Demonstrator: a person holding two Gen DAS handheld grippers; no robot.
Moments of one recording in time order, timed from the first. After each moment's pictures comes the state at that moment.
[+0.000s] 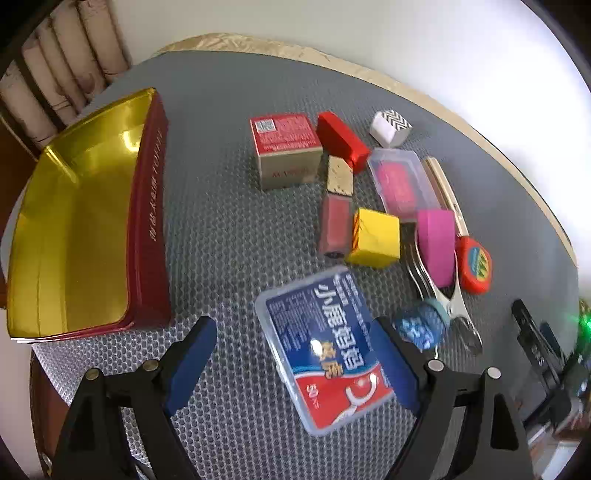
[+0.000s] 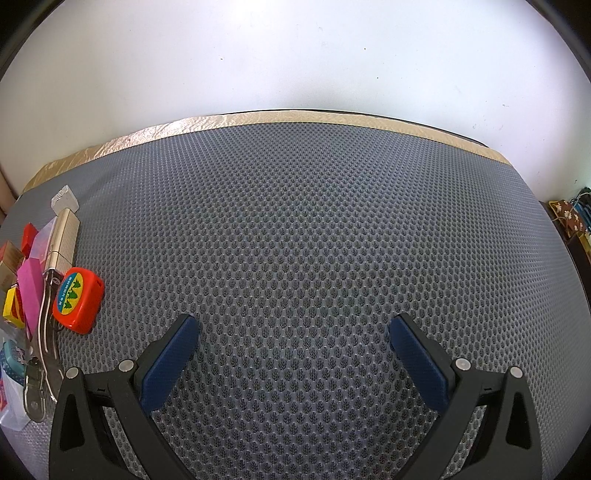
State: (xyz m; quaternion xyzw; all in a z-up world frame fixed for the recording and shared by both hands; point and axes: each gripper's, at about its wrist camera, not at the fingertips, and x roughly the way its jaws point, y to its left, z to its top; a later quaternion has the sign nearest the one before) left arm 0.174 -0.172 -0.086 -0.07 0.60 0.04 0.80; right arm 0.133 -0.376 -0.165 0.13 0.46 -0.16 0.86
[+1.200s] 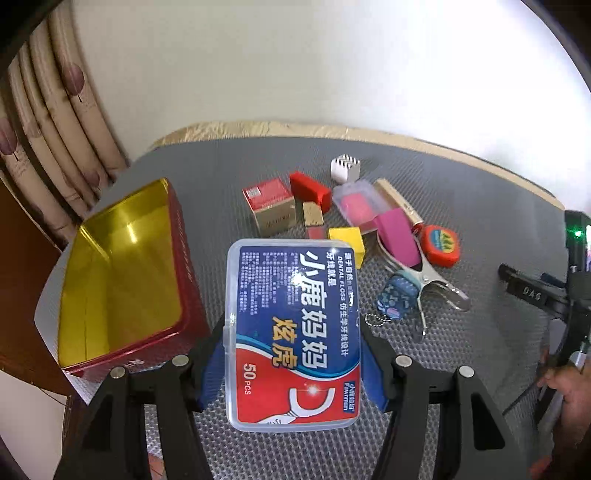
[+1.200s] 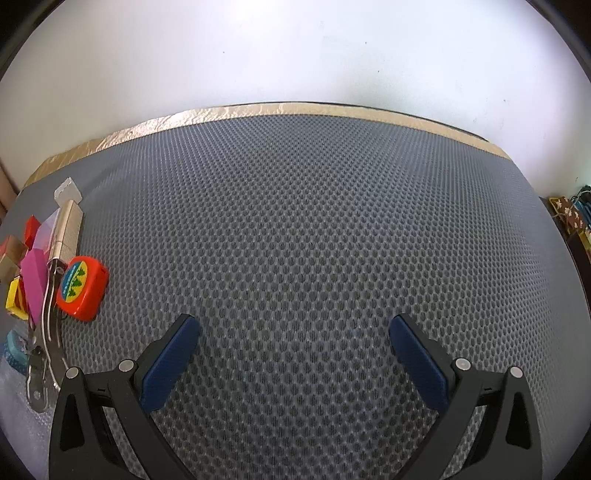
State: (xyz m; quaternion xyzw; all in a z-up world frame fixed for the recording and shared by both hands) left arm 0.108 -0.195 -0.042 0.05 0.47 0.00 0.88; right arm 0.124 -0.372 -0.166 0.13 0.48 -0.16 0.86
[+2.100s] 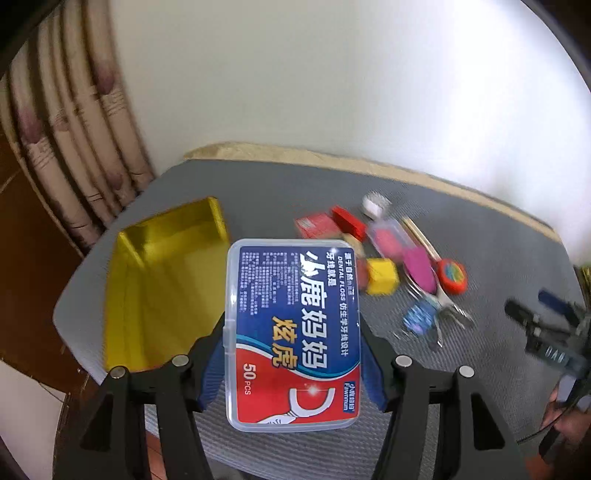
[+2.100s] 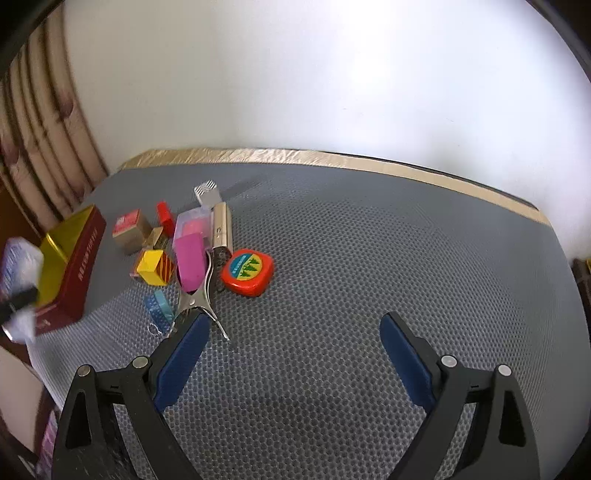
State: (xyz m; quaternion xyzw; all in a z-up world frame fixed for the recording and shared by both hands) left arm 0.102 -0.131 -0.003 0.02 0.43 0.02 0.90; right arm 0.096 -0.294 -0.092 0.08 0.42 -0.02 0.90
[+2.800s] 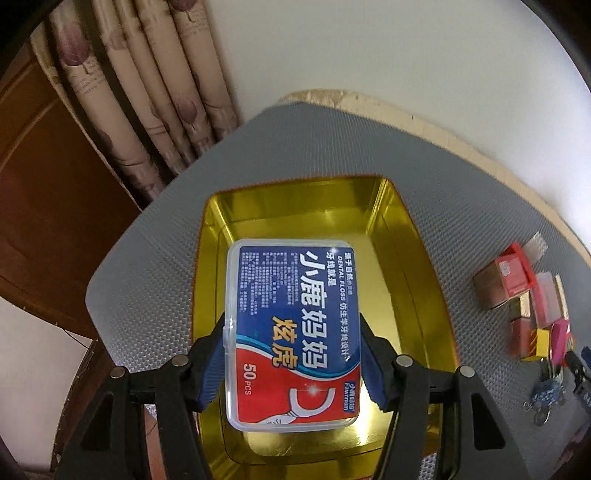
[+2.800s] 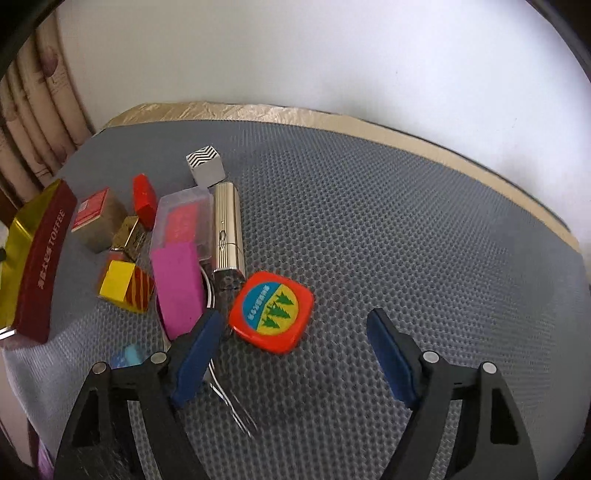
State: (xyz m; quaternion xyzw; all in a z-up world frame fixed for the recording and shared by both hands) left arm 0.207 0.019 -0.052 -0.03 0.53 0.15 0.84; right arm 0.182 -0.265 -0.128 0.07 0.49 -0.01 0.87
